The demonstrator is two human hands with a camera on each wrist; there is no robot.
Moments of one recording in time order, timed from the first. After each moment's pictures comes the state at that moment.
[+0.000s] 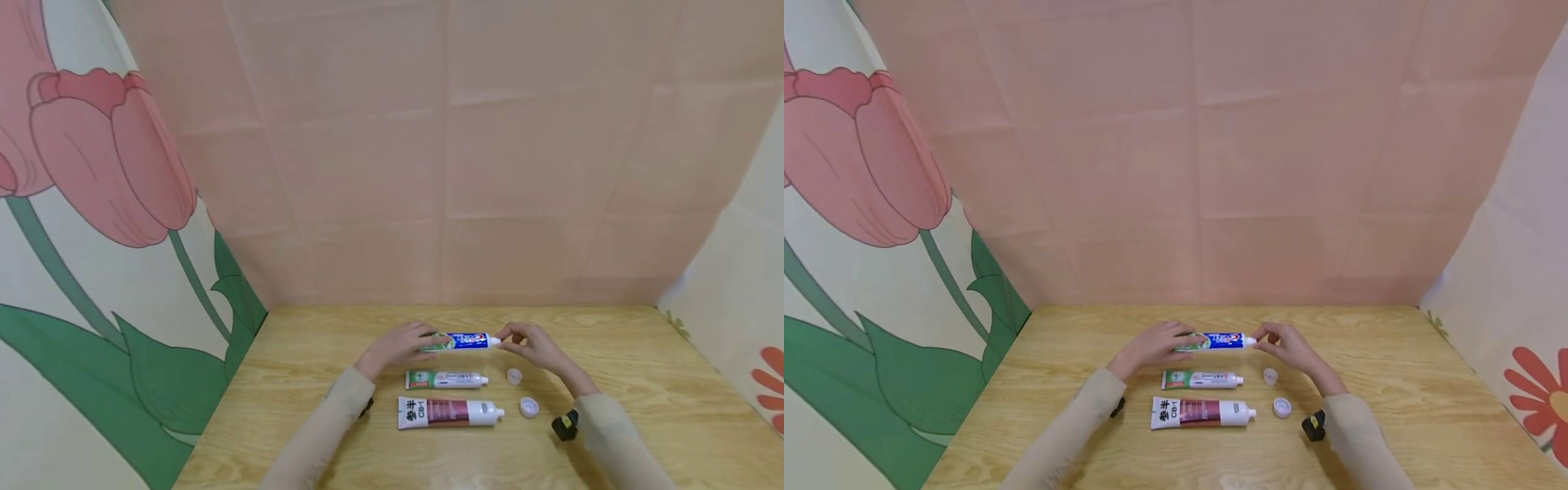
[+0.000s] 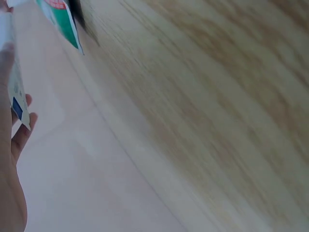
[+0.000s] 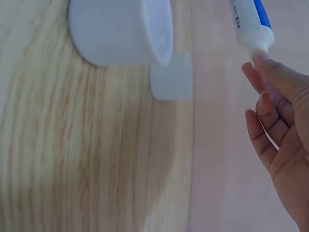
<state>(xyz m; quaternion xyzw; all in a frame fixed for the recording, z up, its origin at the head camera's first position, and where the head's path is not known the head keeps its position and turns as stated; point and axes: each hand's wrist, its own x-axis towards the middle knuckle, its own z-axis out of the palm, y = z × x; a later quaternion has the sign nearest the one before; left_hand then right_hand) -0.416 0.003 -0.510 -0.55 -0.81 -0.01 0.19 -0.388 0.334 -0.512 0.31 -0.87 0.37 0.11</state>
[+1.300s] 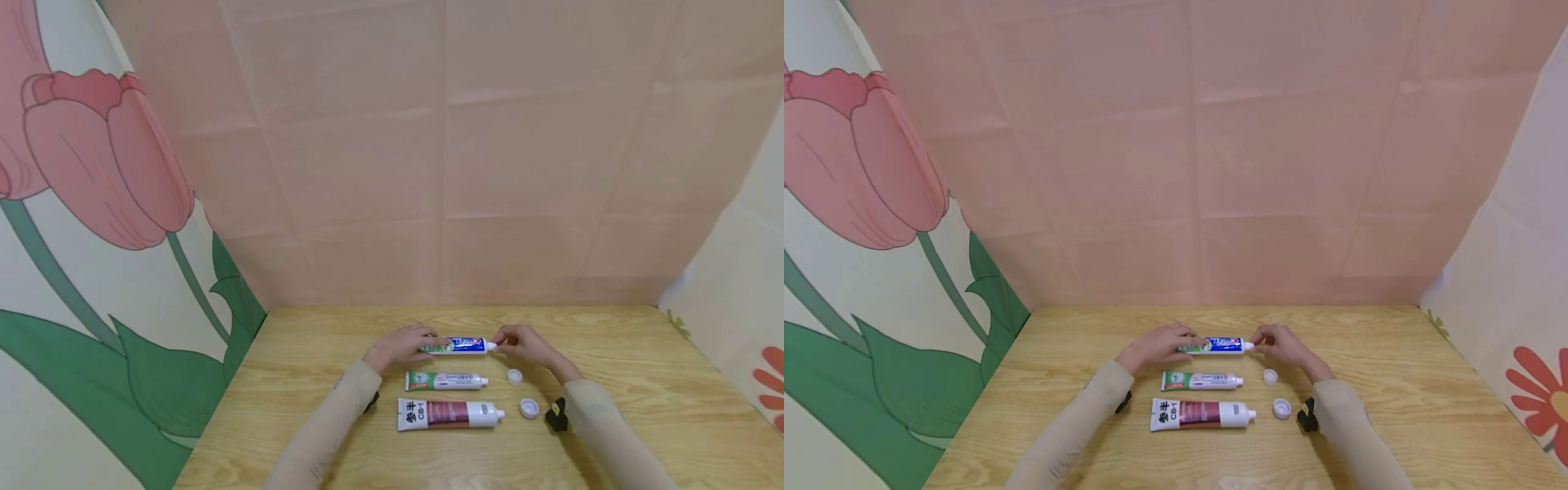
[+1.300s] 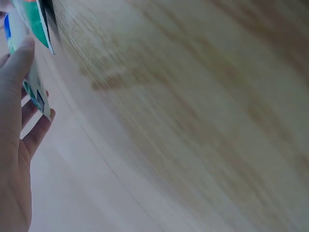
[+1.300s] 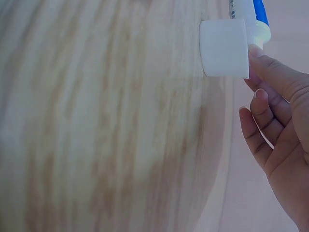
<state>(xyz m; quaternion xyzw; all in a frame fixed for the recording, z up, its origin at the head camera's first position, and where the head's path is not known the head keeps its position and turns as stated) -0.432 0.008 -0.523 -0.50 -0.86 -0.03 0.04 -0.418 0.337 -0.538 0.28 -0.88 0.38 0.00</state>
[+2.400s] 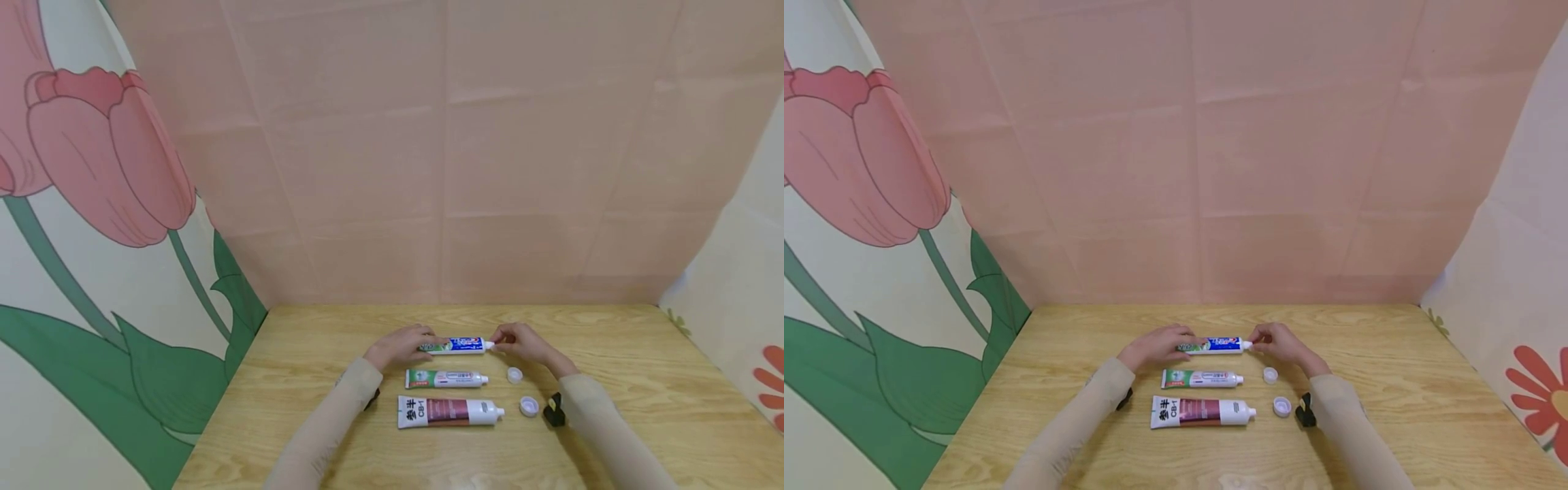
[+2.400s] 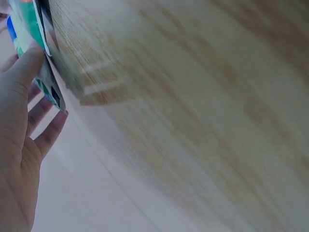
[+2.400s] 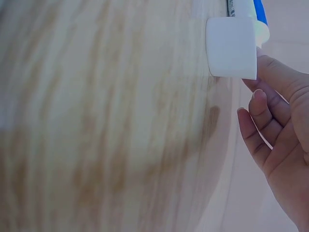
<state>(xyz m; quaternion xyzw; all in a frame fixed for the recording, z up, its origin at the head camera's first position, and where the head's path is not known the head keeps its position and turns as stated) -0.433 0.006 -0.529 -0.49 -0.87 -0.06 0.01 -0.423 0.335 -0.539 0.29 -0.89 0.36 -0.02</state>
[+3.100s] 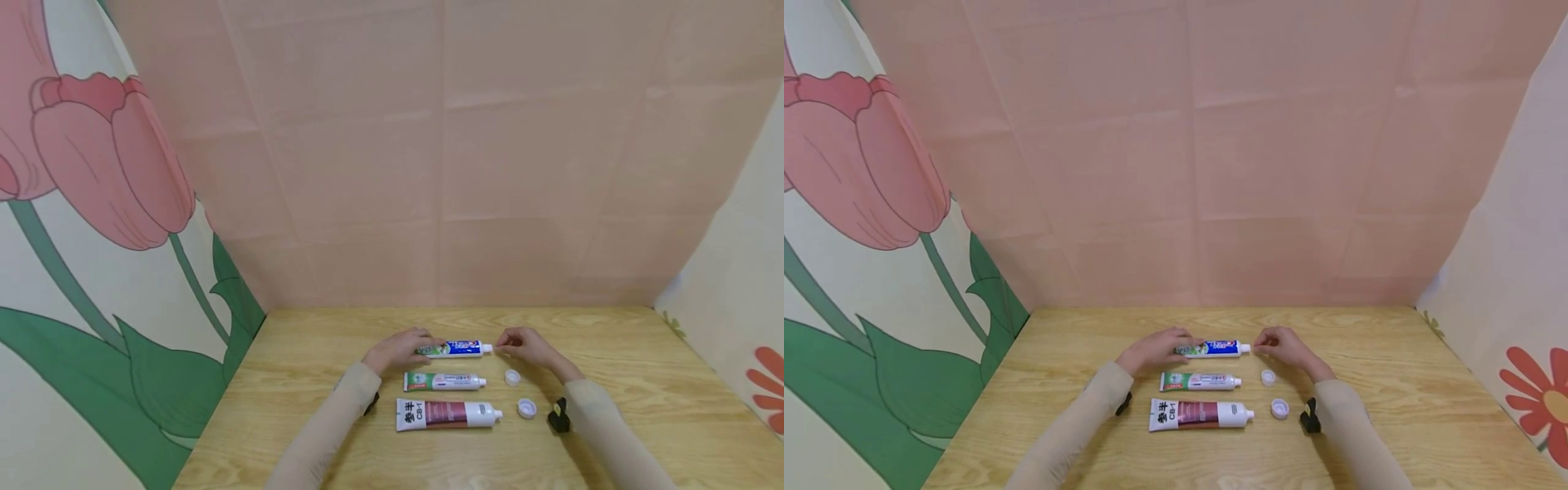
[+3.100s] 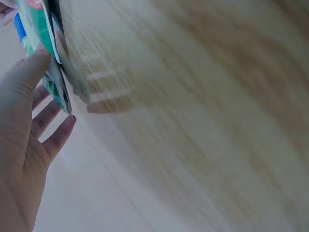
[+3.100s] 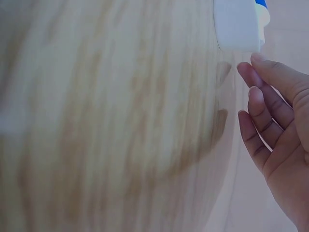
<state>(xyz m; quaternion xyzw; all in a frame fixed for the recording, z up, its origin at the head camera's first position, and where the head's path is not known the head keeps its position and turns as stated) -0.424 0.006 -0.526 -0.45 -0.89 -0.08 0.00 -0.421 0.349 -0.550 0.27 -0.89 0.38 0.01</state>
